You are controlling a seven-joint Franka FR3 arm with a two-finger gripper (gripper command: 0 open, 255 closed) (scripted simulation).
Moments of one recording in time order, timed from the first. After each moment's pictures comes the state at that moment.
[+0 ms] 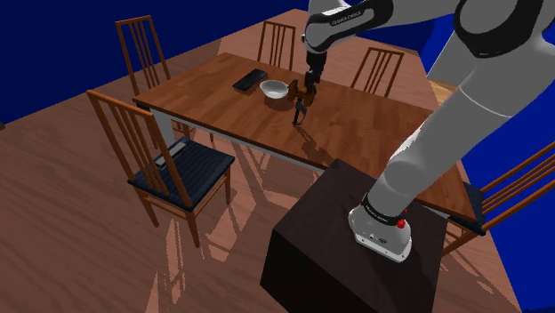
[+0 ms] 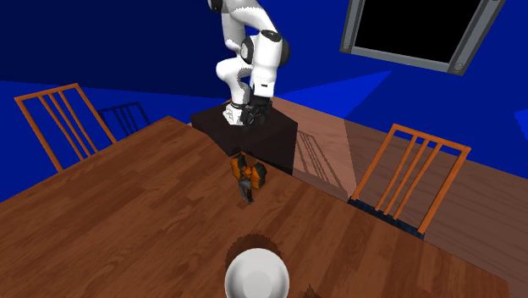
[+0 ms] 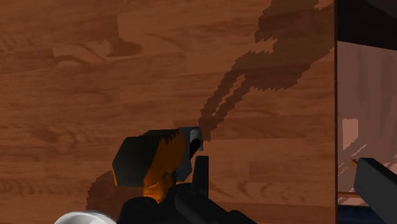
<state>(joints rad) -0.11 -0.15 -0.26 -2.21 -0.27 2.07 -0.43</state>
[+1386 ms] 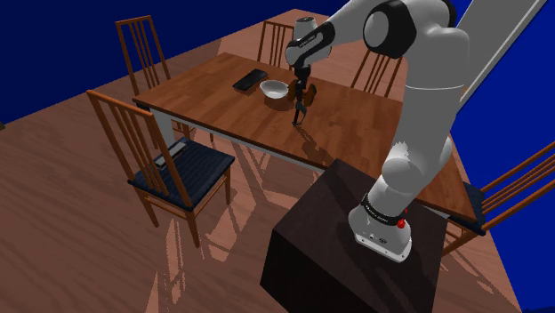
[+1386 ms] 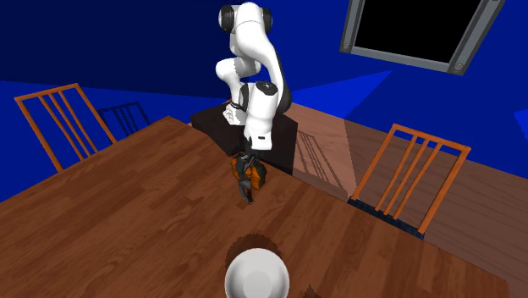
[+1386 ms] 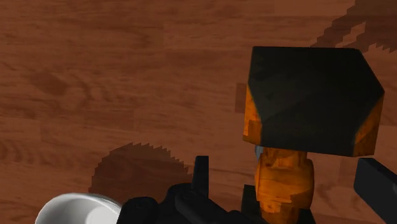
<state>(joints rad) -0.20 0.37 -0.30 -1.86 -0.14 2.27 -0.72</state>
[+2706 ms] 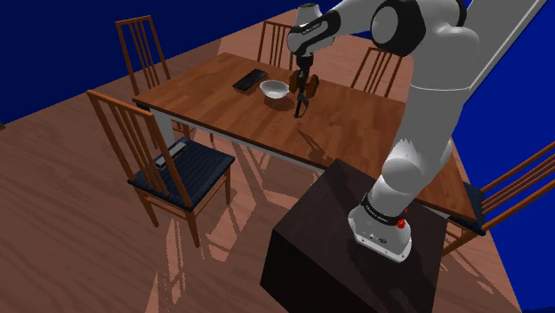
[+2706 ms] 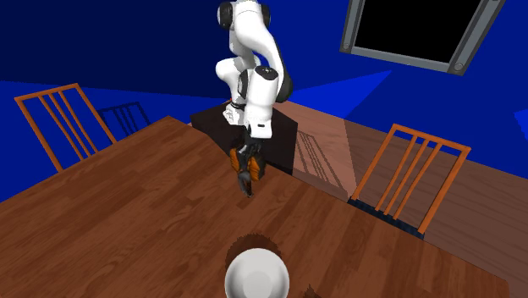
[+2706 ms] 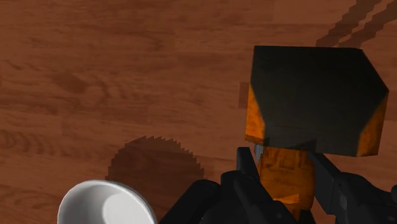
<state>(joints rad) -0.19 0.32 -0.31 -1.81 -0.15 2.17 -0.74</state>
